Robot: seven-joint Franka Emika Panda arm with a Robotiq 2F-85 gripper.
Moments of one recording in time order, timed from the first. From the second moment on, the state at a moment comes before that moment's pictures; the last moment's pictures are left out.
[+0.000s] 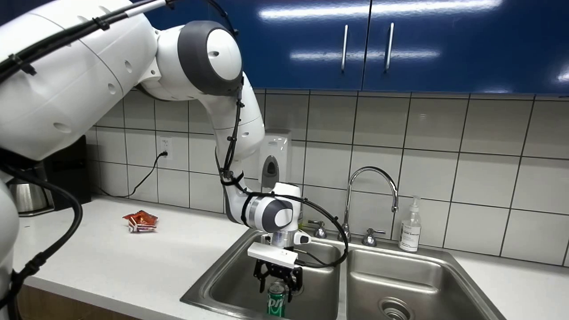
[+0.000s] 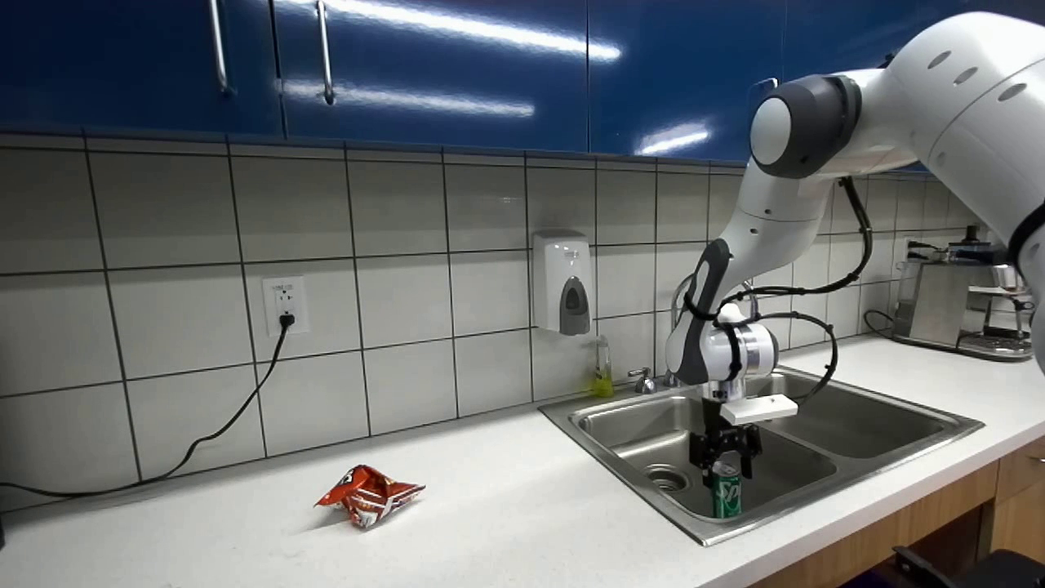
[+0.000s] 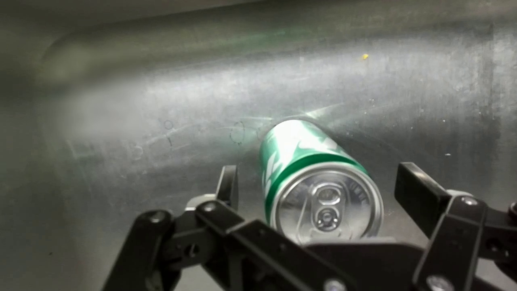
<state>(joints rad) -0.21 0.76 -0.10 -1.99 0.08 2.61 -0.33</state>
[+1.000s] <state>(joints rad) -0.21 0.79 -0.10 -1.95 0.08 2.61 -0.31</state>
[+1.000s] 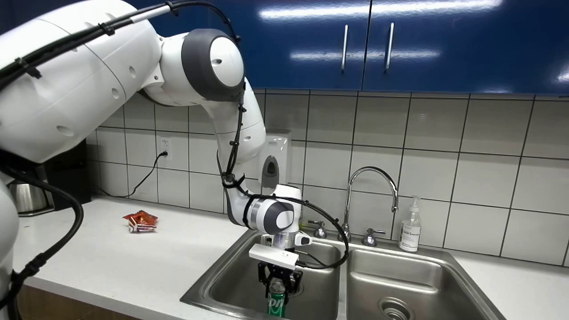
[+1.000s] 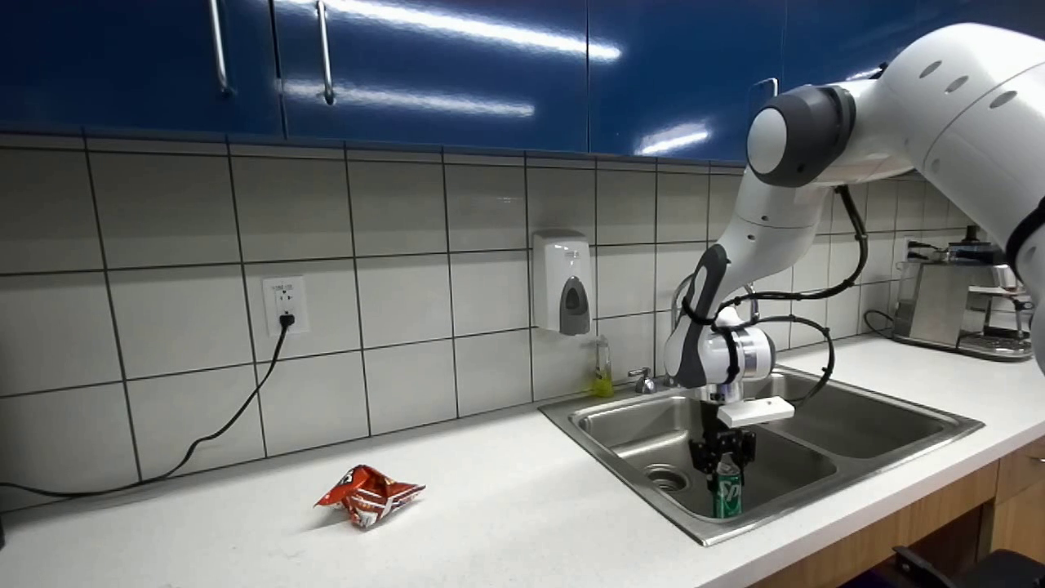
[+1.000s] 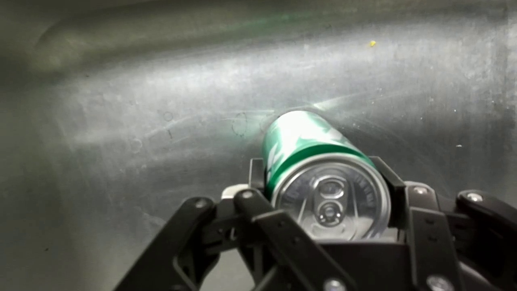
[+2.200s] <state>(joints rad) -0.21 0.66 -0.08 -1.95 0.03 2.48 -0.31</state>
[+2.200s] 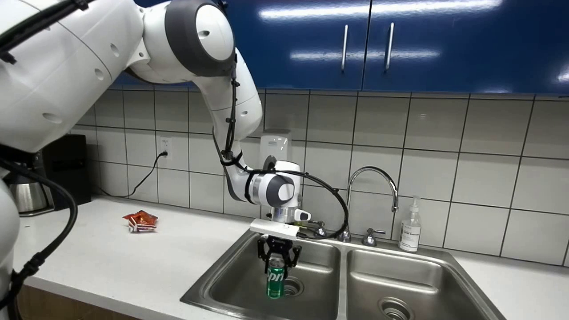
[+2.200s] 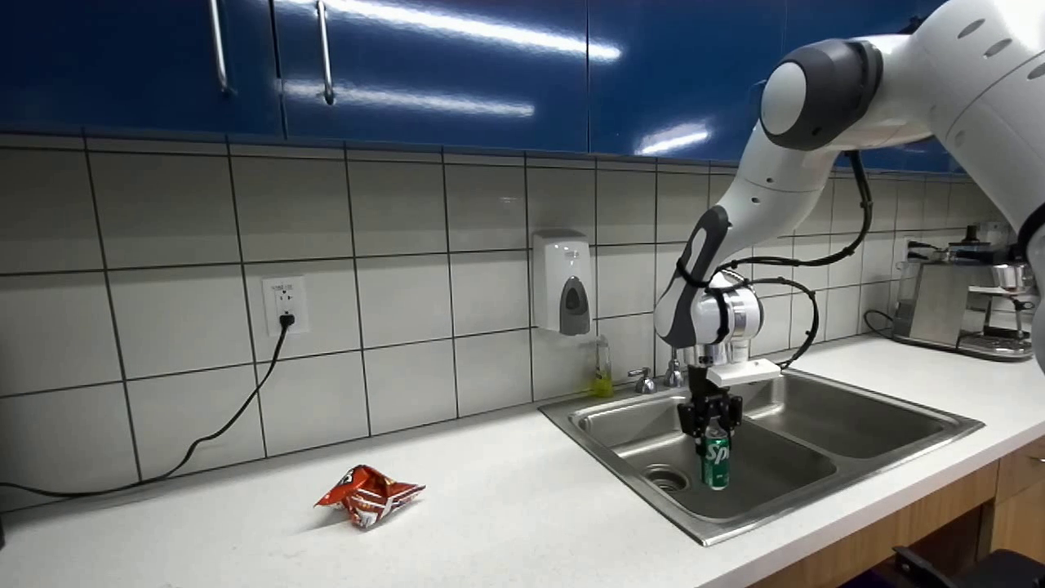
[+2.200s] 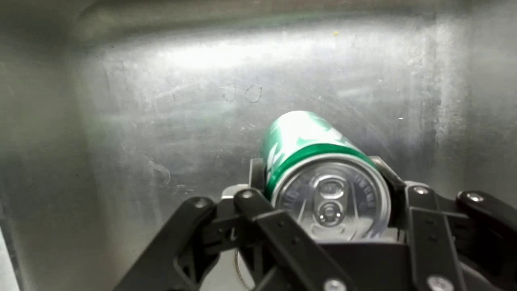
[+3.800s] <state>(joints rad) -0.11 0.25 0.05 -2.26 0.02 2.39 -0.40</state>
